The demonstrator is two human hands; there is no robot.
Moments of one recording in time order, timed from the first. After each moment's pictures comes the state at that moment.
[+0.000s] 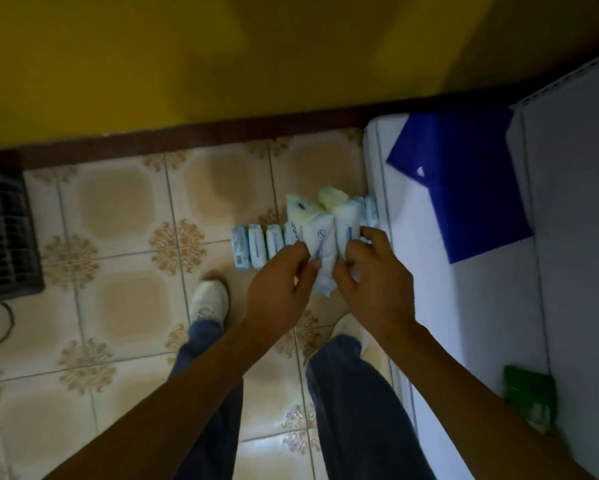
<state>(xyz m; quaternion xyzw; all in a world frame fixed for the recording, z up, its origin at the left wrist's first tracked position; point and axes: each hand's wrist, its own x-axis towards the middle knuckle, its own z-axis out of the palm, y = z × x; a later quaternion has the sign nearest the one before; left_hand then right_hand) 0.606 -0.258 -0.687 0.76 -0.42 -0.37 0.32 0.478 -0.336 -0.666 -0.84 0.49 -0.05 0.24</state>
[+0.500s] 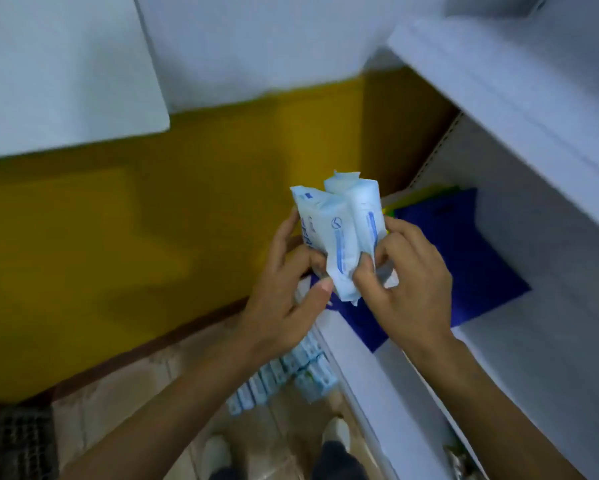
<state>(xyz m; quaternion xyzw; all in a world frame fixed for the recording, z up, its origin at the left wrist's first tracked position) 0.631 -0.331 -0.236 0.46 -0.67 -0.30 0.50 0.467 -0.359 -0.199 -0.77 0.49 -0.40 0.01</state>
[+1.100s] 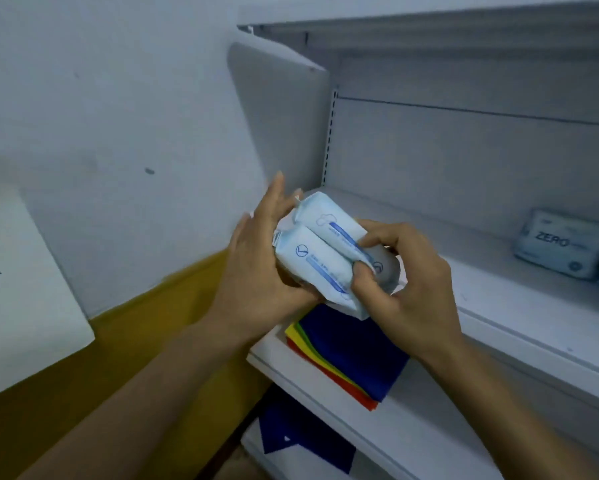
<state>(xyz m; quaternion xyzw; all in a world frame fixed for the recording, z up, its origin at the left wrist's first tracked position) 0.576 -0.378 -0.024 0.28 -0.78 -0.27 0.49 0.410 -0.305 -0.015 -0.69 0.48 -0.53 -0.11</state>
